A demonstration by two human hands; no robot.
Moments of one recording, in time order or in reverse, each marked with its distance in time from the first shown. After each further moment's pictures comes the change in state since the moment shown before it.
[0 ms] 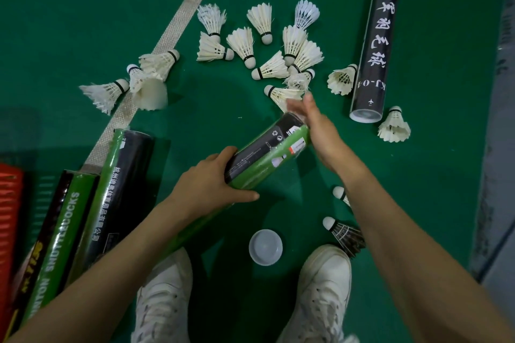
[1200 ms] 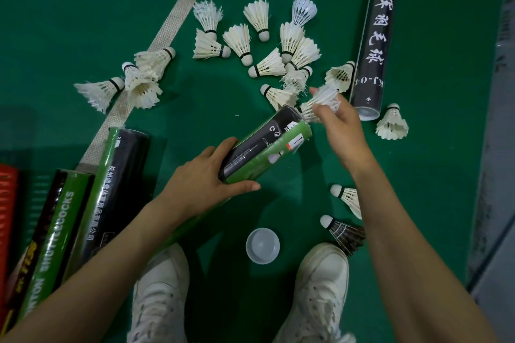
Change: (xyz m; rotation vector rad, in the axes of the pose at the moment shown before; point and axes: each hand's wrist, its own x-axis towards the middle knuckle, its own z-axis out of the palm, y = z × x) left_hand -0.004 0.001 -0.003 0.054 0.023 0.057; right_hand -0.016 -0.003 -0.025 0.036 0.222 -0.116
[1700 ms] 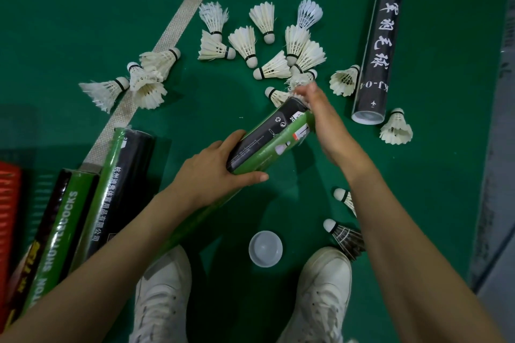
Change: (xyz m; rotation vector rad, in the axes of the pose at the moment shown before) left_hand 0.016 0.002 -0.006 -0.059 0.011 -0.014; right_hand 0.007 -0.018 0.023 -0.055 -0.180 0.078
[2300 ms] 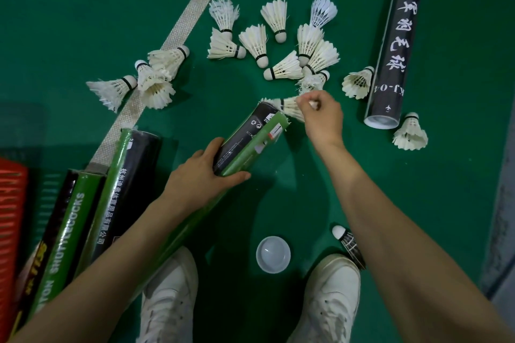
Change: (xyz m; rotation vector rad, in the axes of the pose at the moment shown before) left_hand 0.003 -0.033 0.000 -0.020 0.019 -0.218; right_hand 0.058 0.022 0.030 -0.098 0.410 -0.006
